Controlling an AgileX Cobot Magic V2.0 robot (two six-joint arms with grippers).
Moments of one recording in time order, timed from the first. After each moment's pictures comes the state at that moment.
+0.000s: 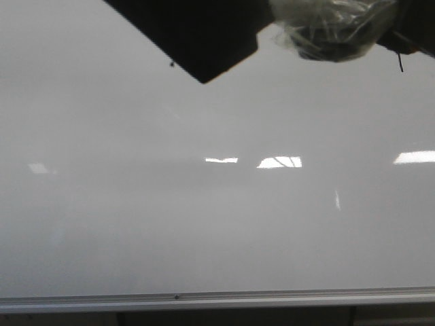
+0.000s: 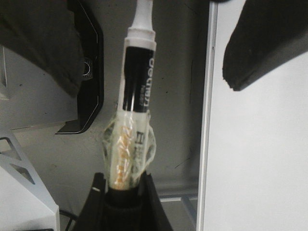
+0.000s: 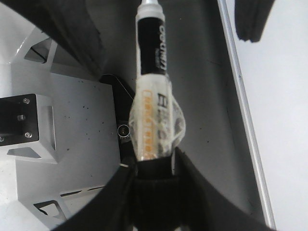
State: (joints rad) left arm -0.99 1.31 -1.24 -0.23 0.98 0.65; right arm 0.63 1.11 -1.10 0.39 1.21 -0.79
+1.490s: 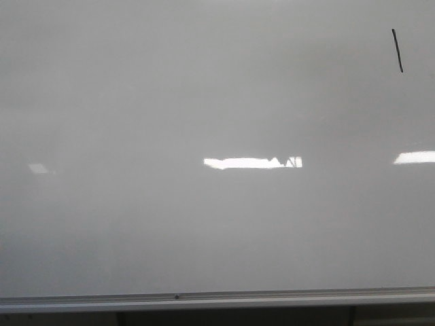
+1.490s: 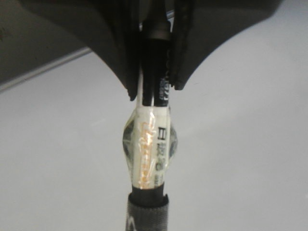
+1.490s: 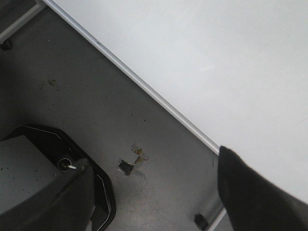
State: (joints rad) left arm -0.61 0.92 -0.97 0.53 0.91 -0.39; right arm 0.33 0.85 -0.98 0.16 1.12 -0.40
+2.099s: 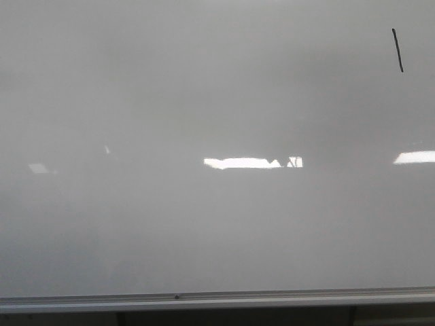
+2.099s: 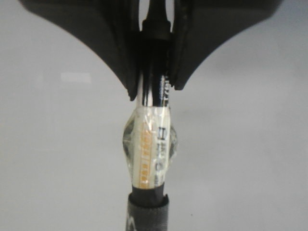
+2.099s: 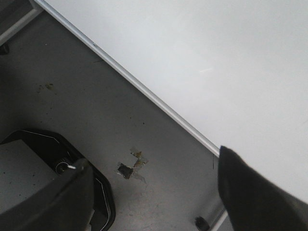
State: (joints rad) left arm -0.13 1.18 -0.84 0.44 0.38 -0.52; right arm 0.33 0.84 -0.93 0.16 1.06 -0.40
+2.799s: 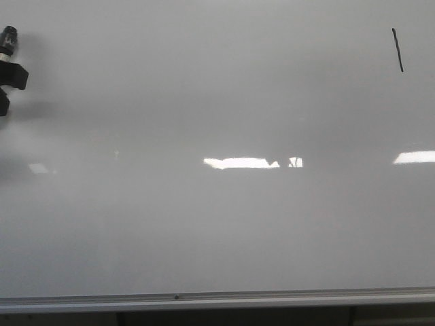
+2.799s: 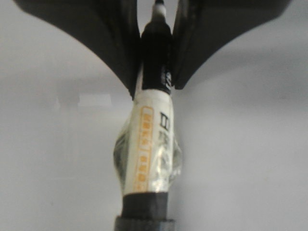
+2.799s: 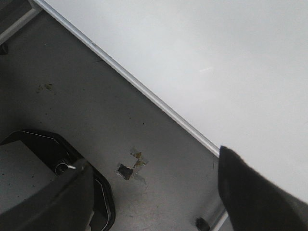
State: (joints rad) left arm -0.12 1.52 -0.84 0.45 0.08 -0.53; right arm 0.33 0.84 -0.91 0.16 1.04 -0.40
